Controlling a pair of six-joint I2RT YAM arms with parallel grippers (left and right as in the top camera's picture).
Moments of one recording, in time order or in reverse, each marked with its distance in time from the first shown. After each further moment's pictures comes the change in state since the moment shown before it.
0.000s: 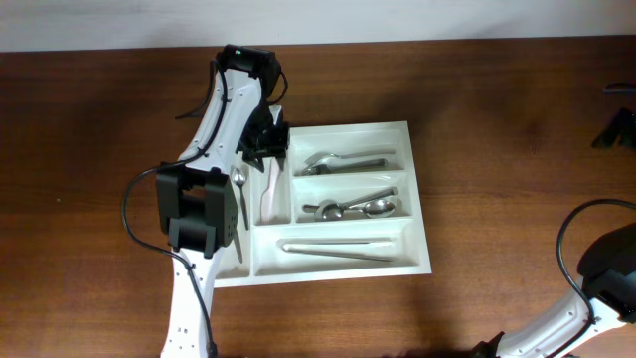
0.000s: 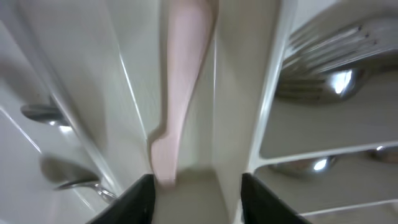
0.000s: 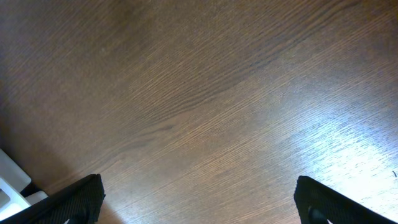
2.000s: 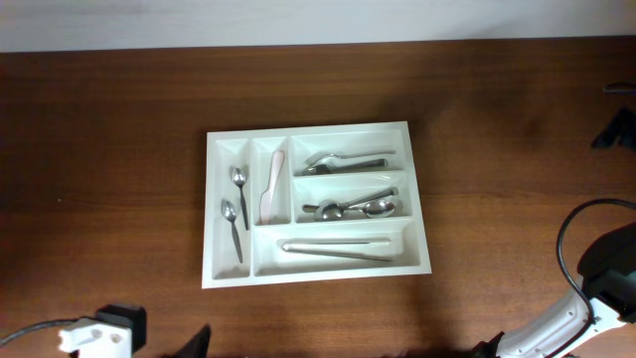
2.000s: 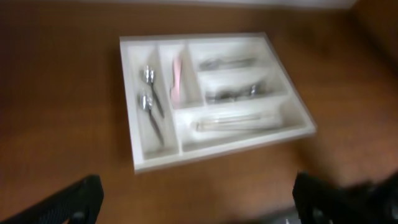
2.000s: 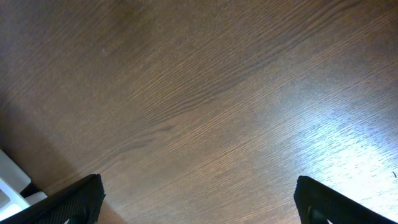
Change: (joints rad) left arm 0.117 -2.004 -0.956 0.099 -0.008 0.089; right arm 0.000 0.000 0.000 0.002 0.000 -0.001
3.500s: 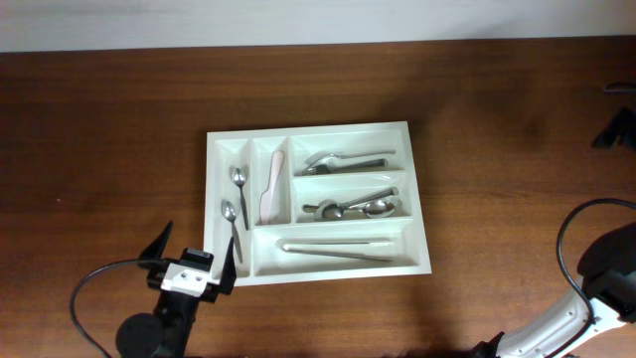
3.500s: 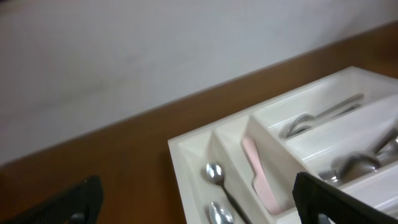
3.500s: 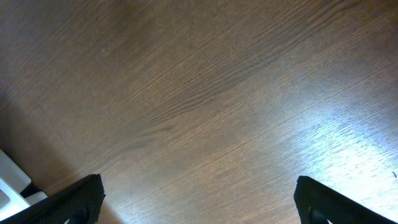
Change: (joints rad) left arm 0.122 -0.483 -1.226 1.289 -0.016 0.417; right arm 0.000 0.000 0.000 0.000 0.000 0.000
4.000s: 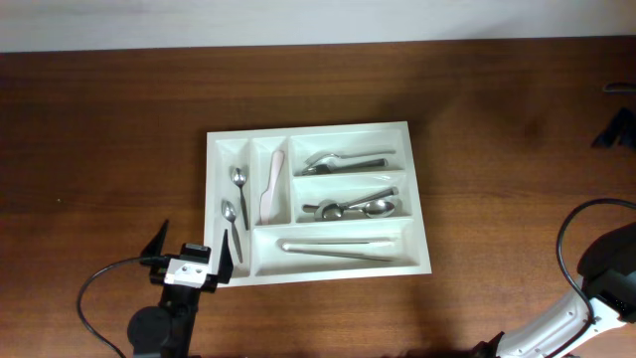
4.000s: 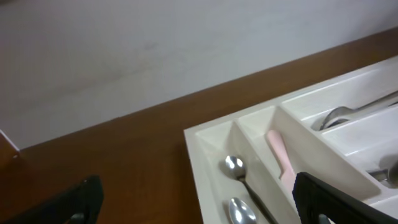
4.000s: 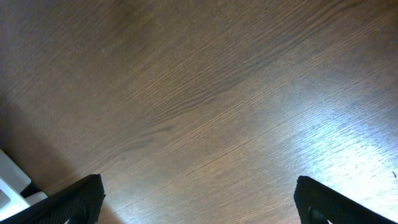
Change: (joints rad) left arm 0.057 0.000 -0.185 0.206 -0.025 0.000; right arm 0.000 0.000 0.000 0.000 0.000 0.000
